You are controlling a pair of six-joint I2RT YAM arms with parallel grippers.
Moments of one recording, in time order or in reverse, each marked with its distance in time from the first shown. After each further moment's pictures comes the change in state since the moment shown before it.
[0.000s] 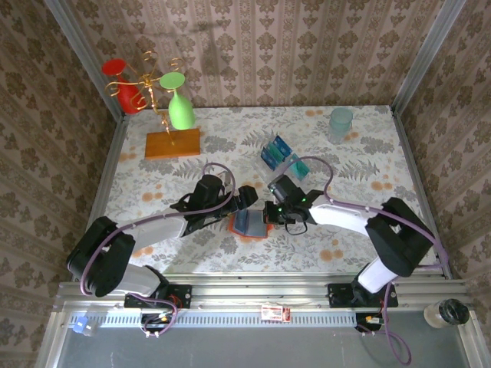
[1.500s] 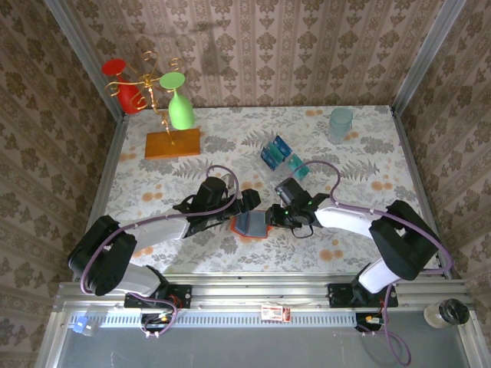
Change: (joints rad) left arm -0.032 0.010 0.000 -0.006 -0.004 -0.006; right arm -0.021 -0.012 -0.074 0.017 -0.006 0.026
